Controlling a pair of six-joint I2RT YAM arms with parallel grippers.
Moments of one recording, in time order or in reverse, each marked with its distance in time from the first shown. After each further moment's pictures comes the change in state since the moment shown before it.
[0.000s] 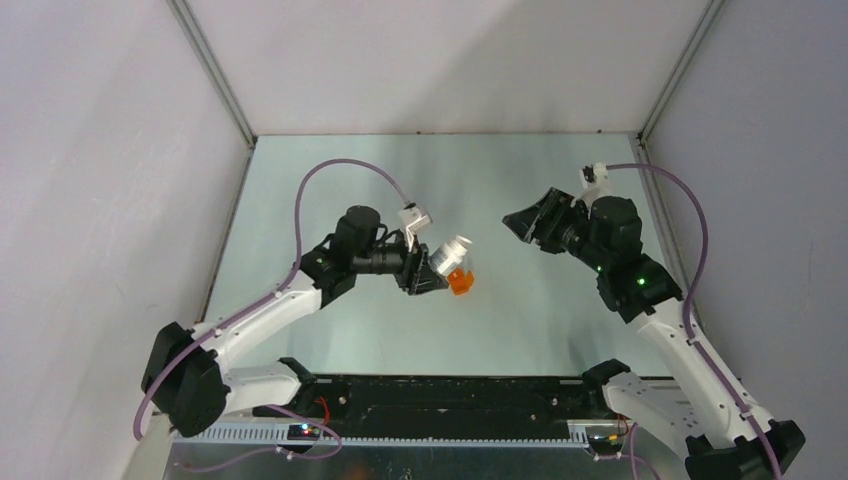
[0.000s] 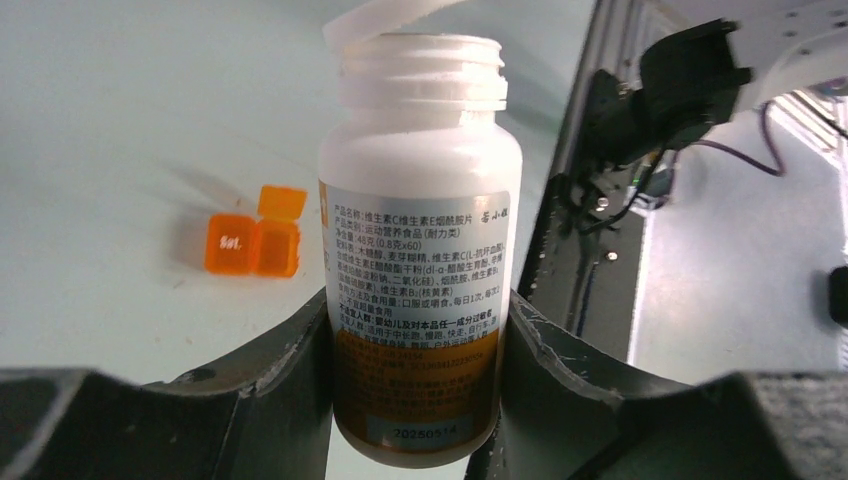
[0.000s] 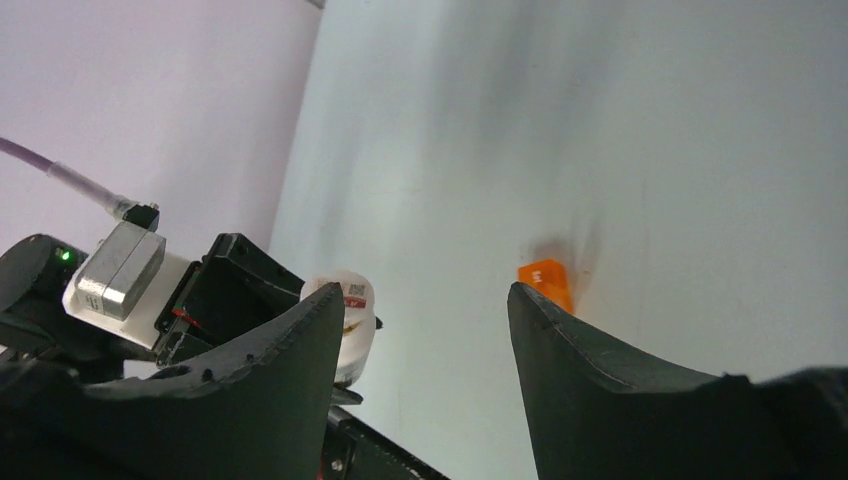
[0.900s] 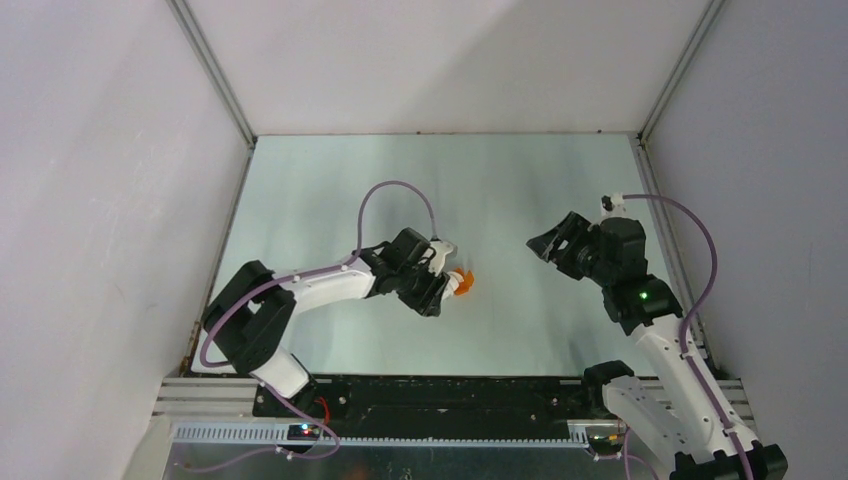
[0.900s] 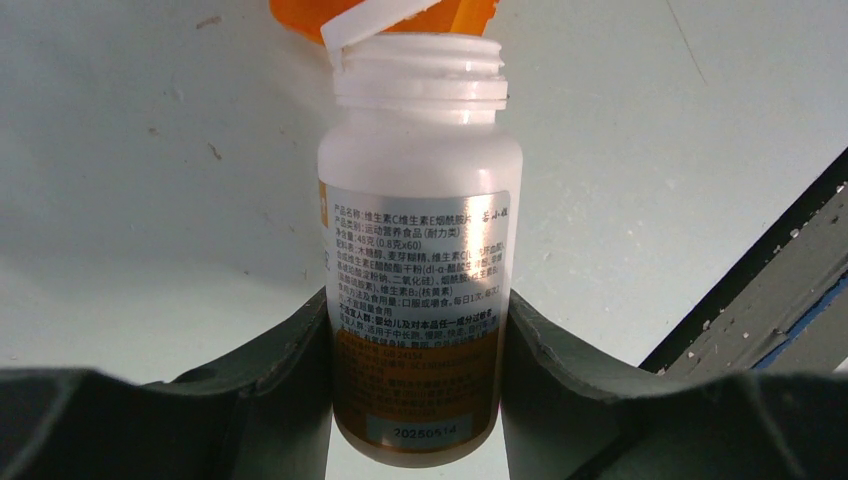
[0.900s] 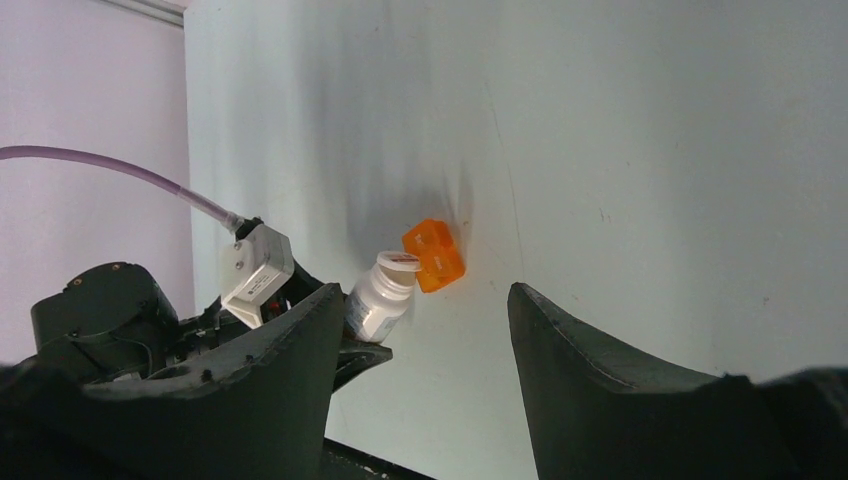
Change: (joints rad) left arm -0.116 0.394 0.035 -0.215 -0.393 0.012; right arm -0.171 -0.098 -0.178 -0.126 0.028 0.024
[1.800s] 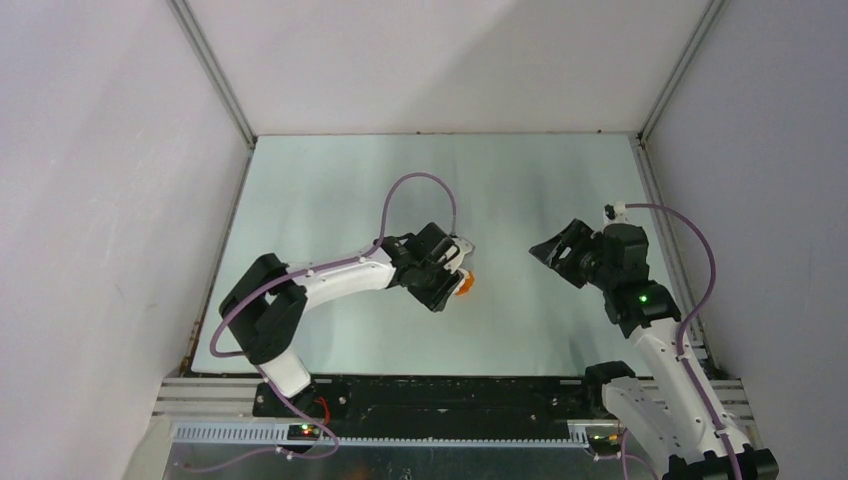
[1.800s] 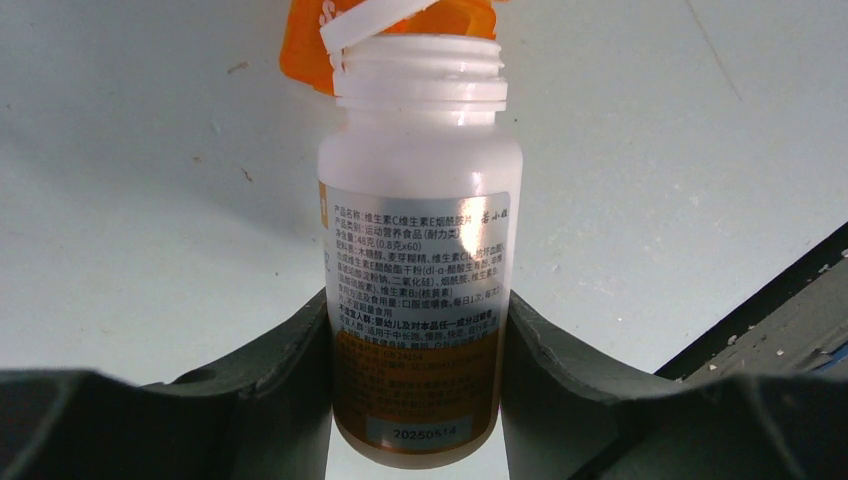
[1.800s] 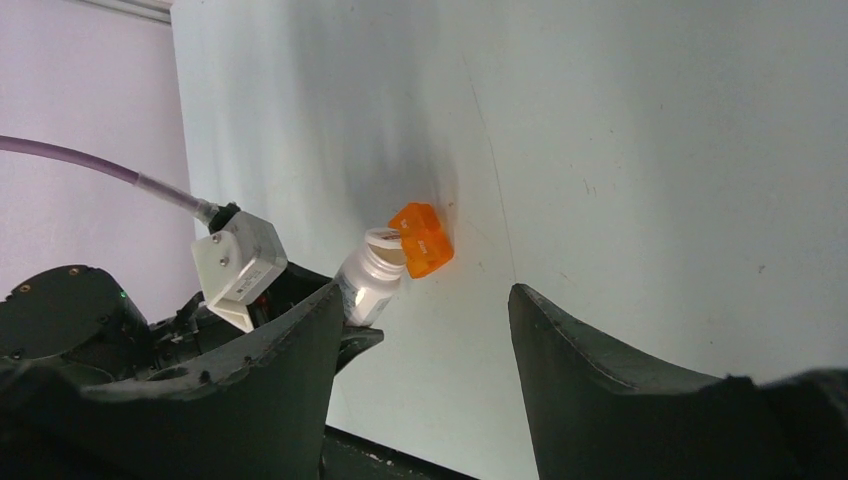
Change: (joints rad) left arm -0.092 0.098 0.228 -0.227 -0.178 0.034; right arm -0.069 -0.020 -0.069 -0.006 -0.071 0.025
